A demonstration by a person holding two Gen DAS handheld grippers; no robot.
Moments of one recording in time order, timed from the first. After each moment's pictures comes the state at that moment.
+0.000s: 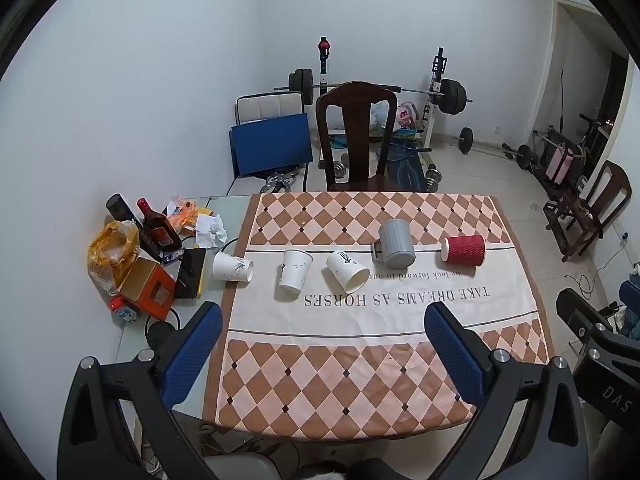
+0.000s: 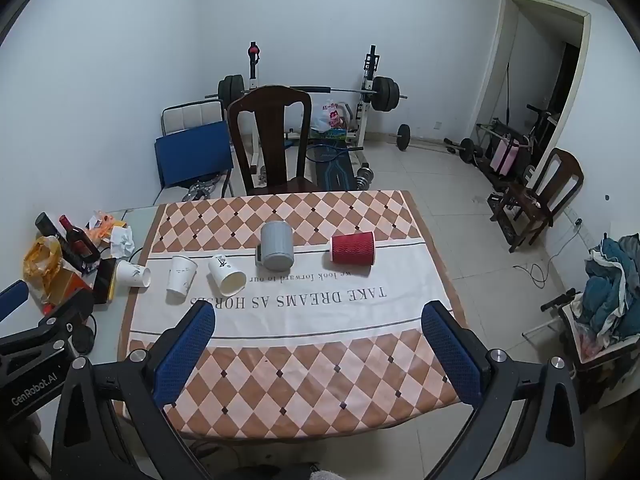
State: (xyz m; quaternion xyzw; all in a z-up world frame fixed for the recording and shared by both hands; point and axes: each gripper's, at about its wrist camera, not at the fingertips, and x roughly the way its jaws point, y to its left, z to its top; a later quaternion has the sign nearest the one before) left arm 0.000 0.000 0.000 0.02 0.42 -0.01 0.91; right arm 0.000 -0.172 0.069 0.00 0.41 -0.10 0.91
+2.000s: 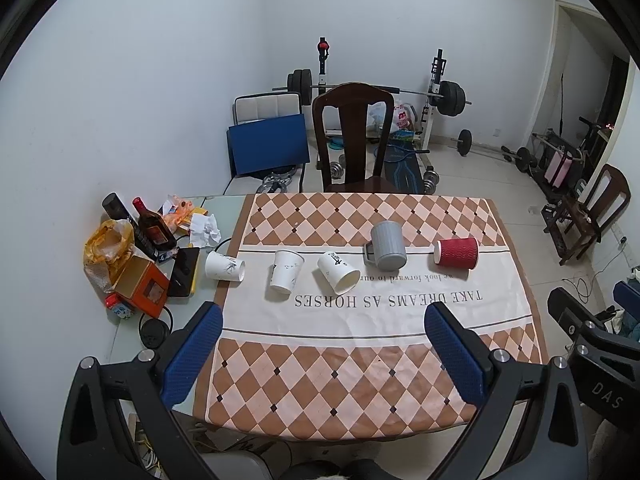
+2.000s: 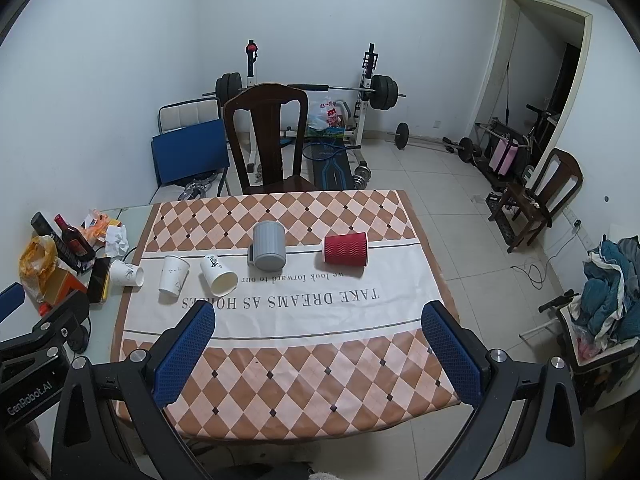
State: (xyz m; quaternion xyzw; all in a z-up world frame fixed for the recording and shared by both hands) left arm 0.003 -0.012 0.012 0.01 0.43 -0.01 0.90; right arm 0.000 -0.179 0.067 0.00 0.42 -0.11 0.90
